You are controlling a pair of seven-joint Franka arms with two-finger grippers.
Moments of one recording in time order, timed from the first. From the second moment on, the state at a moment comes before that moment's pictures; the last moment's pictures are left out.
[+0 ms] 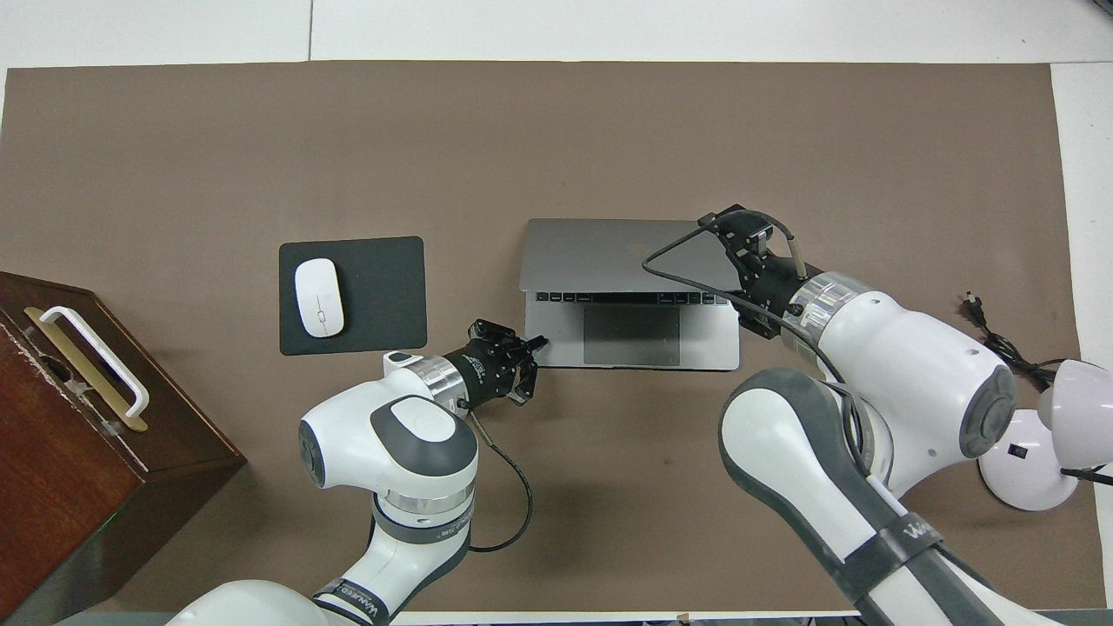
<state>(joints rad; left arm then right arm) -0.63 0.24 -0.09 -2.23 -1.91 2.86 -1.02 0.51 0.01 -0.13 -2.30 0.85 2.95 0.70</state>
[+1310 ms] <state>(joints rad) -0.63 0.24 -0.09 -2.23 -1.91 2.86 -1.02 0.52 0.12 -0.20 -2.08 0.87 2.95 0.70</state>
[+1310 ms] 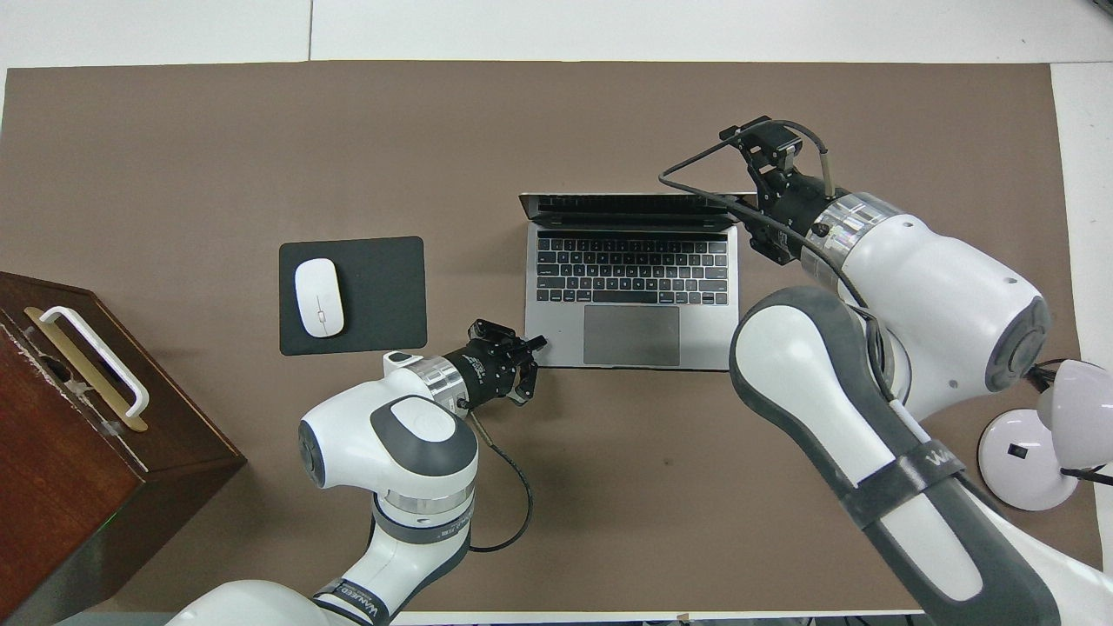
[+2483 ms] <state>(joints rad) -0.63 0.24 -0.09 -2.23 -1.91 2.86 -1.02 0.52 0.24 -0.26 -1.91 0.87 2.88 0.69</state>
